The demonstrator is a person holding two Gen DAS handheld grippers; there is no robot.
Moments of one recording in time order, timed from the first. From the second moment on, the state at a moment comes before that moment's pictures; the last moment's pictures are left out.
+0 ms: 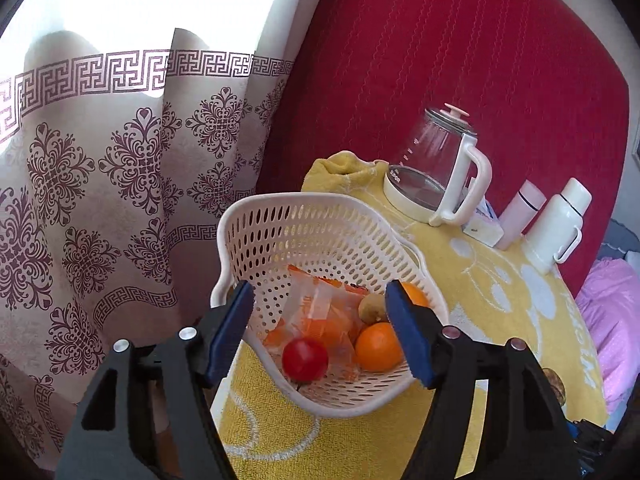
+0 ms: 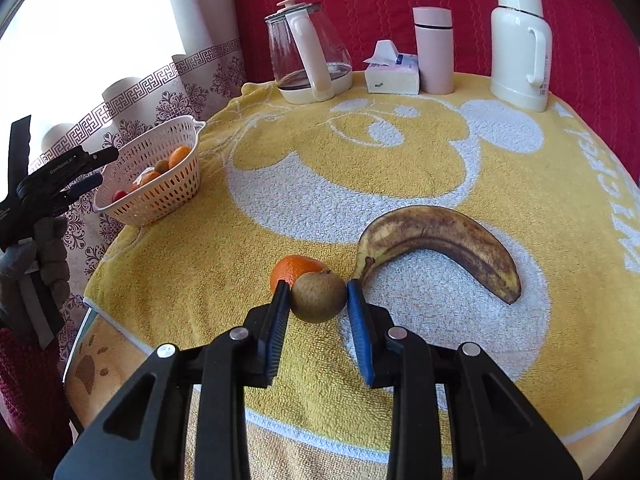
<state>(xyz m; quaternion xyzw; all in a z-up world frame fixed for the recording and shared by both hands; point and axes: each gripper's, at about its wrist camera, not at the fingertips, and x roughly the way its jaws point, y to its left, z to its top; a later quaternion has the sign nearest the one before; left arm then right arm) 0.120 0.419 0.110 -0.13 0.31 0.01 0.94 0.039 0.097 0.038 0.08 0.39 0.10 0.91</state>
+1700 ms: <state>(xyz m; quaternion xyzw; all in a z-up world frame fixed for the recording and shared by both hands) 0.090 0.444 0.149 -0.14 0.24 0.10 0.95 0.123 0.220 0.077 0.13 0.36 0.21 0.90</state>
